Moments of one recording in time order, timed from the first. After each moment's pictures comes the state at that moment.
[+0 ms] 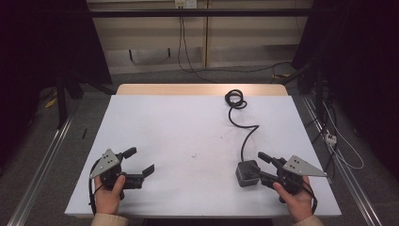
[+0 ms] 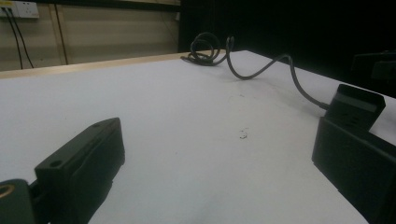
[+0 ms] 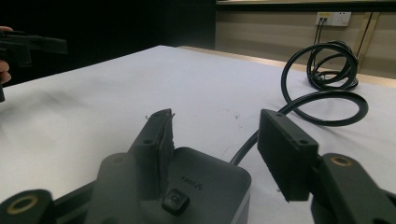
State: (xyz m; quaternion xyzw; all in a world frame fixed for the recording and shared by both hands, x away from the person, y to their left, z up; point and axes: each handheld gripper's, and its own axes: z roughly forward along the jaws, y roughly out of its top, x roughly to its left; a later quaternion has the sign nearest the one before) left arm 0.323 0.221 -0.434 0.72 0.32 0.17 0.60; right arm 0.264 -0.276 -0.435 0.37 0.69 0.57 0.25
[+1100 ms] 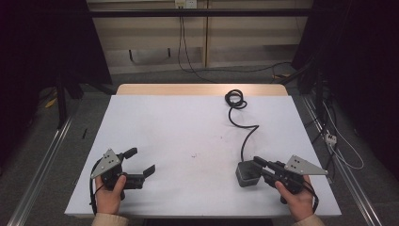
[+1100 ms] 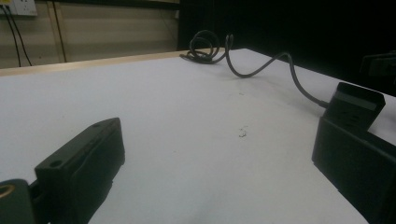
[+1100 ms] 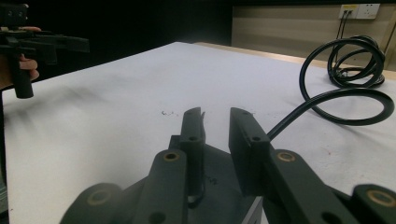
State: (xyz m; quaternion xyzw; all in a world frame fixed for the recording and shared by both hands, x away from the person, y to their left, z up) left arm 0.323 0.219 -0.435 0.72 0.32 0.16 0.60; right arm 0.264 -0.279 -0.433 0.36 0.70 0.58 0.21
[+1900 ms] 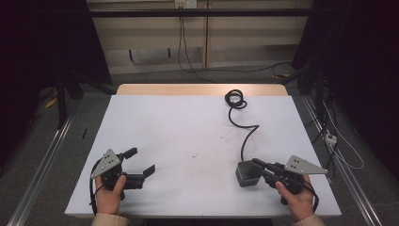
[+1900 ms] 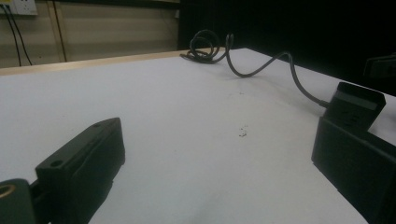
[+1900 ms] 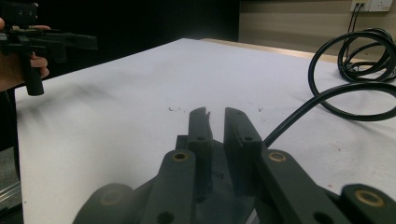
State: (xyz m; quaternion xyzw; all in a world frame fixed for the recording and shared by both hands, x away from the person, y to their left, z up) left arm 0.323 0.220 -0.436 0.72 0.32 0.16 0.60; right arm 0.264 -0.280 -0.434 0.35 0.71 0.58 0.20
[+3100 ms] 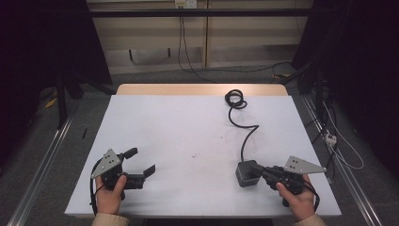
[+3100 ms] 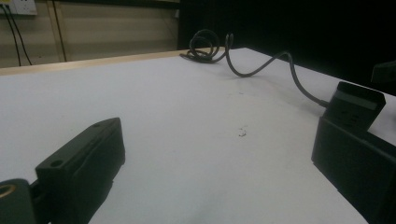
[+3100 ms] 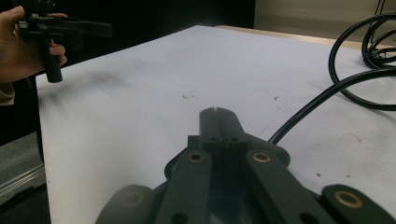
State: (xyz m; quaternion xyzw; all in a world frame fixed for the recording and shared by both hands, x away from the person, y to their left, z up) left arm 0.323 0.219 -0.435 0.72 0.32 0.16 0.60; right arm 0.263 -0.282 -0.434 0.34 0.73 0.57 0.16
